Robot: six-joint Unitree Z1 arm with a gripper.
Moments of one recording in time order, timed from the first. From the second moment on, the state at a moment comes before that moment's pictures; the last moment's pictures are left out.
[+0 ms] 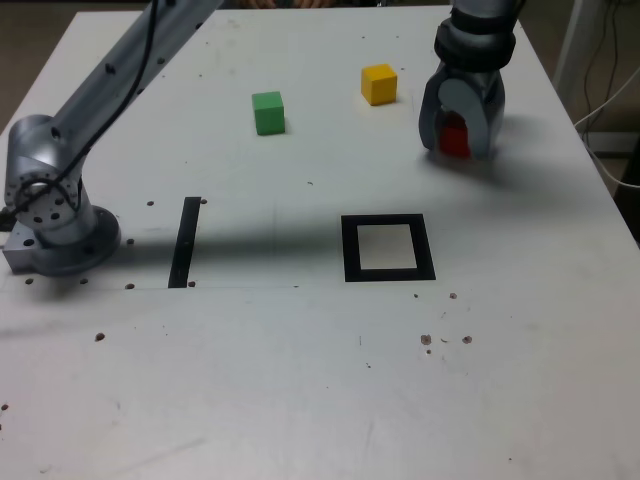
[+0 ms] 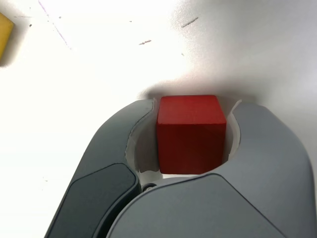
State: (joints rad) arm 0.29 2.43 -2.19 1.34 0.12 0.76
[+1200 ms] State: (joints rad) arm -0.13 2.01 -1.56 1.25 0.06 -0.13
